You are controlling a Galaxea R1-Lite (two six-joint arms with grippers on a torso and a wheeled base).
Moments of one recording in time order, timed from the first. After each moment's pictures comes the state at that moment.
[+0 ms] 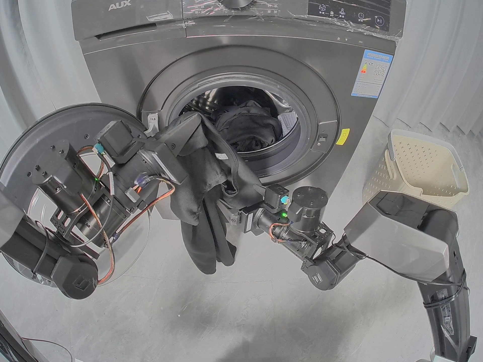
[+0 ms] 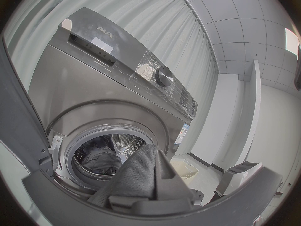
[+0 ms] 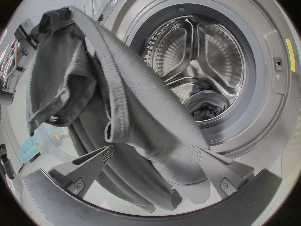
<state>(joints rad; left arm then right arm) -0.50 1.79 -0.66 -1.54 -0.18 -0.28 0.65 2.47 -1.24 -1.30 0.03 0.09</state>
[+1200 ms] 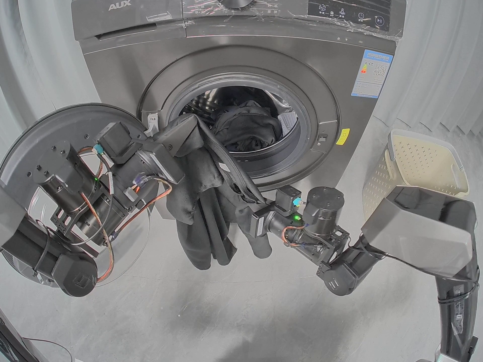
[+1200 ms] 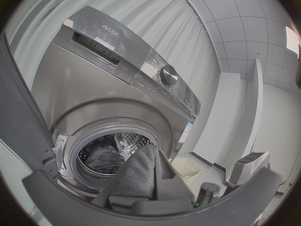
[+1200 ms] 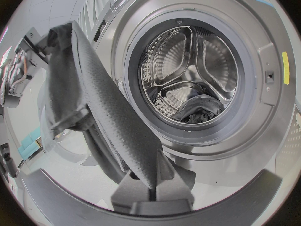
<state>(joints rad) -0.48 1.80 -0.66 -1.54 -0.18 -0.28 0.65 2.36 -1.07 -1.35 0.04 0.06</state>
